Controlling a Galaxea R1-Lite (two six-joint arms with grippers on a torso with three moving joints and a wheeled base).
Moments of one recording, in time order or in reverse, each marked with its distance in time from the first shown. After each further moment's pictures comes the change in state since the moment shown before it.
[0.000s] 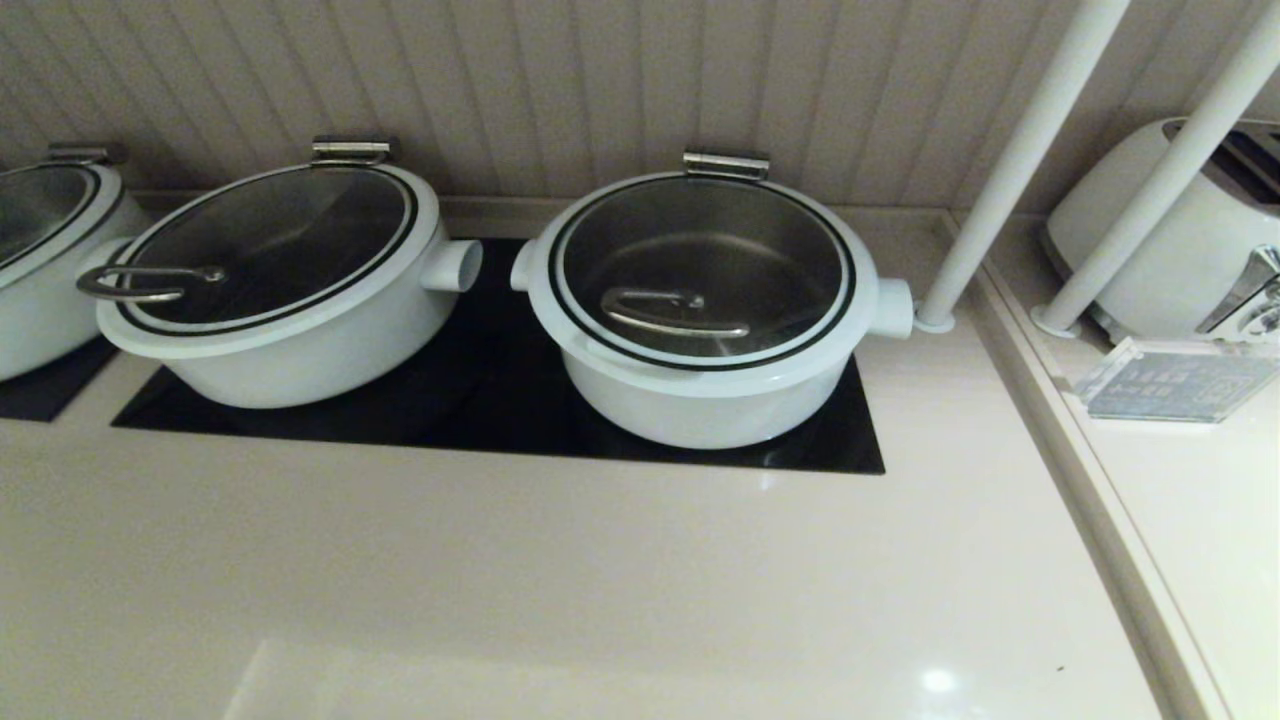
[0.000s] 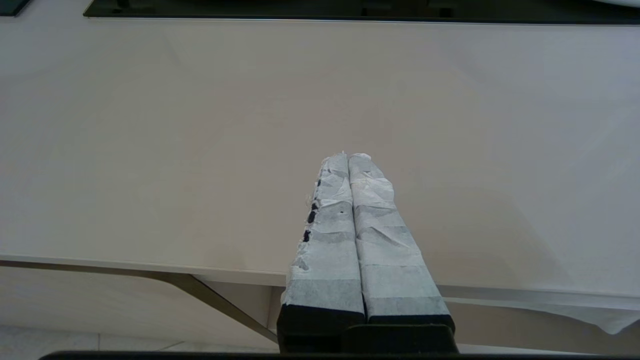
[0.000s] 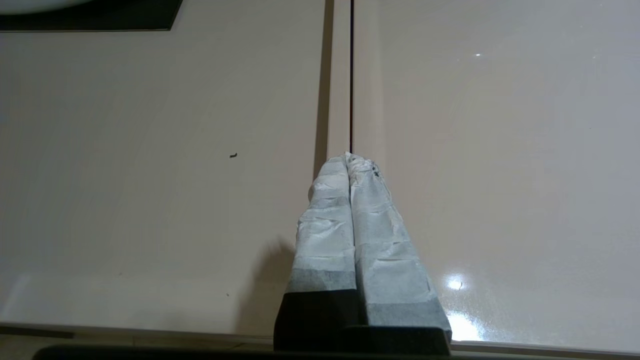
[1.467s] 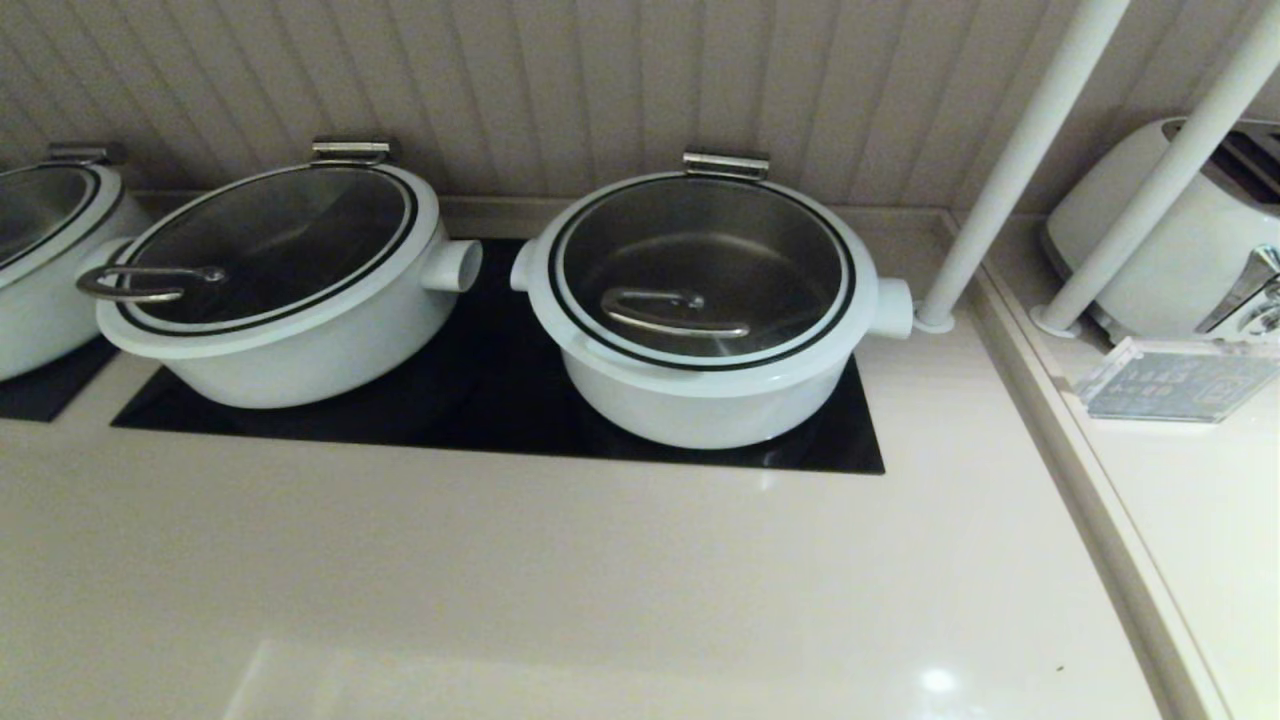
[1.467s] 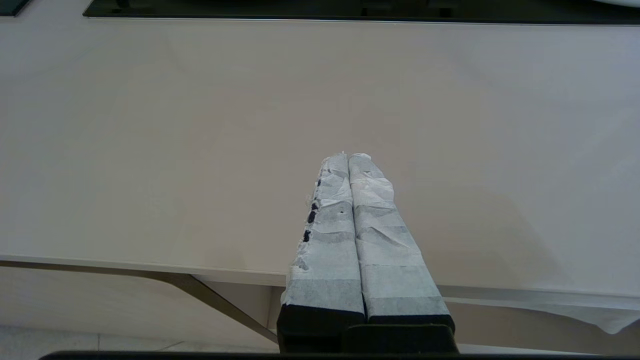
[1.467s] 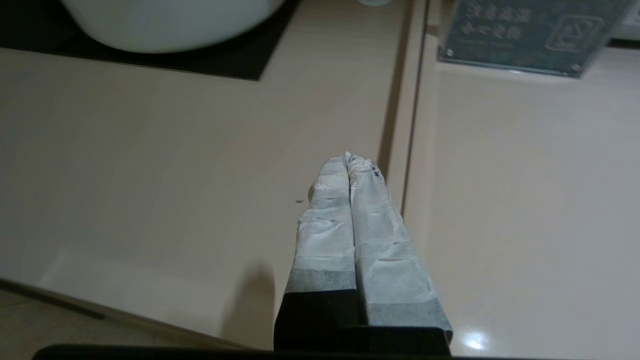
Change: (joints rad) left arm 0.000 0.000 0.000 0.000 0.000 0.000; right arm 0.000 0.061 -0.170 0.034 0.180 -0.063
